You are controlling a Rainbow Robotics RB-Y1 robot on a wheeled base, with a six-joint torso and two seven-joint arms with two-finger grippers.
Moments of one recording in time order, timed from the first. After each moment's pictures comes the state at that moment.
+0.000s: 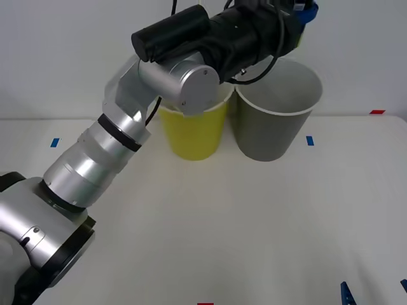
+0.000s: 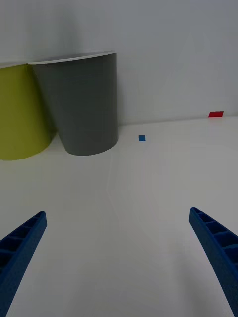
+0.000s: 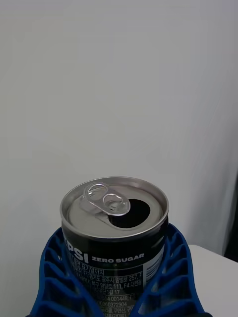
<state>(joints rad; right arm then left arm) 1.13 -0.41 0.19 -2.07 -0.13 -0.66 1.38 -0.97 0.21 -0.46 -1.44 0.81 0.34 -1.80</state>
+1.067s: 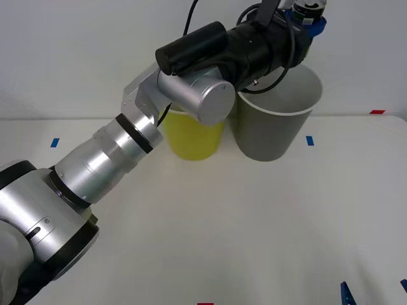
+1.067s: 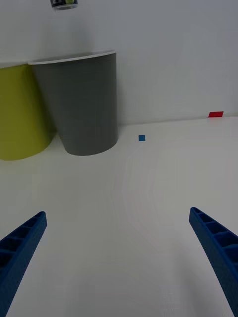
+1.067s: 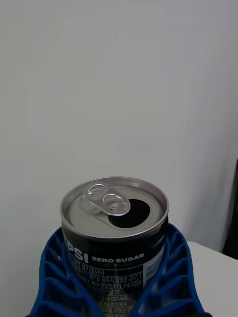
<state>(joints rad) 1.13 -0.41 0.19 -2.07 -0.13 -0.66 1.38 -1.03 0.21 -0.58 -1.31 0.82 0.21 -1.75</state>
